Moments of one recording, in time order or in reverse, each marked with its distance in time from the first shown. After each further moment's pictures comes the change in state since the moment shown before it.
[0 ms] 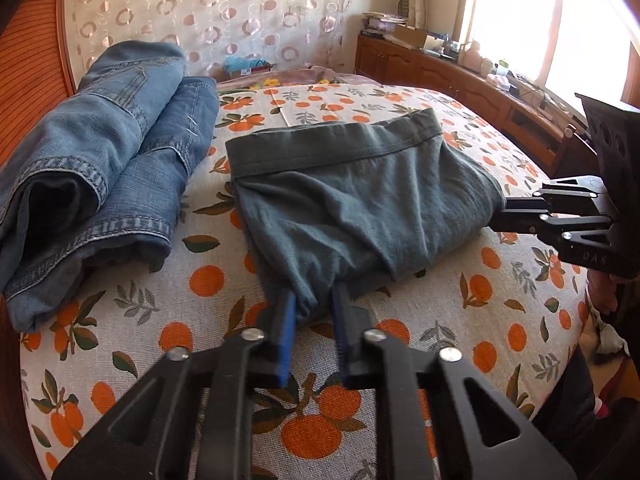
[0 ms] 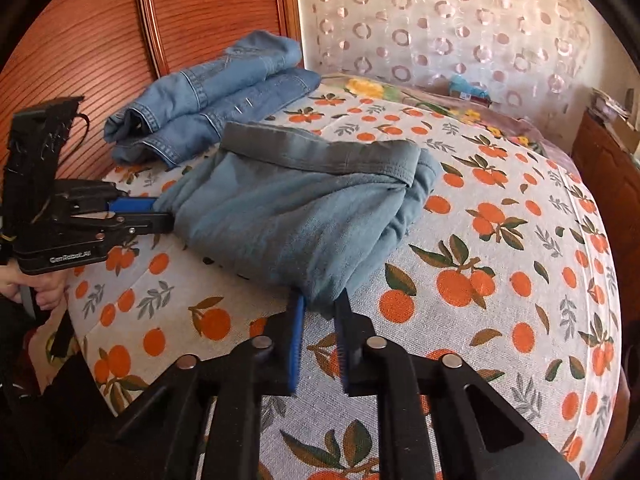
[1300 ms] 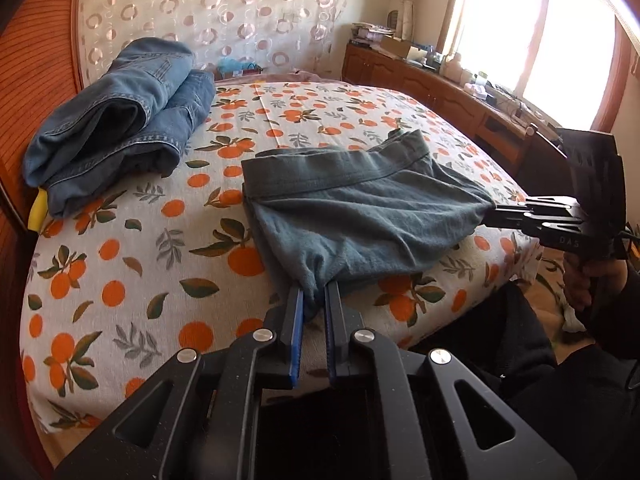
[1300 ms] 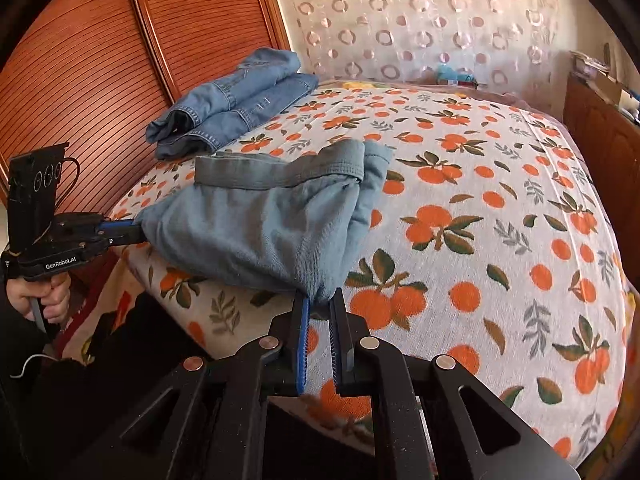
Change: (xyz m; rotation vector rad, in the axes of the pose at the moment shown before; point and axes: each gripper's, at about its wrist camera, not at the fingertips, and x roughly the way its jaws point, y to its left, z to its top) left arm -0.078 -0.031 -0.072 -0.040 -0.026 -0.067; right arm -0.093 0.007 -0.093 0.134 -0.049 0.056
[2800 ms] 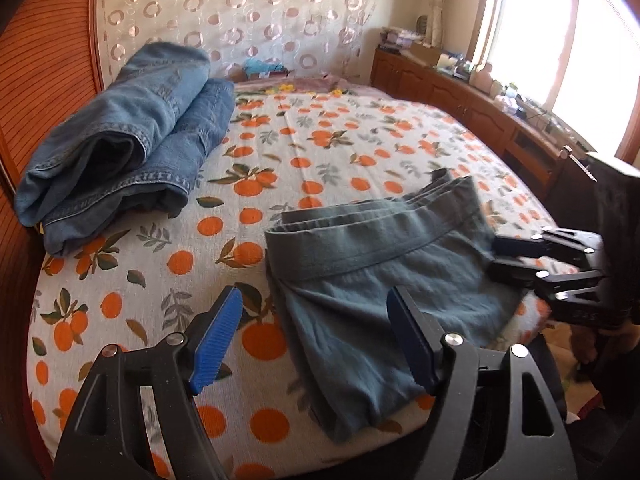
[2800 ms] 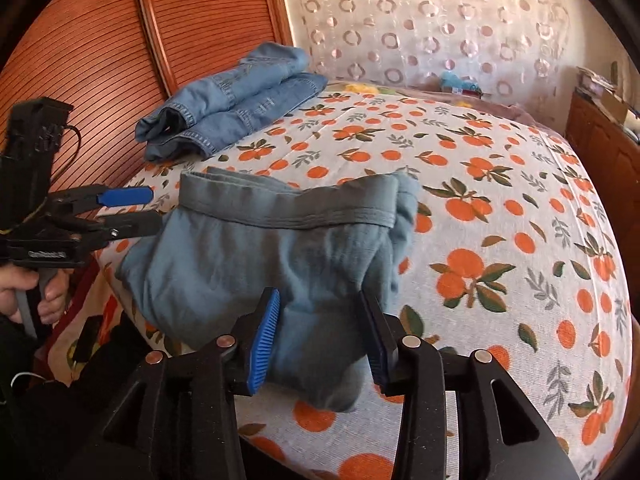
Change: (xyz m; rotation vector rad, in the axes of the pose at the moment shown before) left arm 0.036 0.011 0.046 -0.054 0.005 0.098; right arm 0.043 0.018 0.033 -0.043 0.004 -0.042
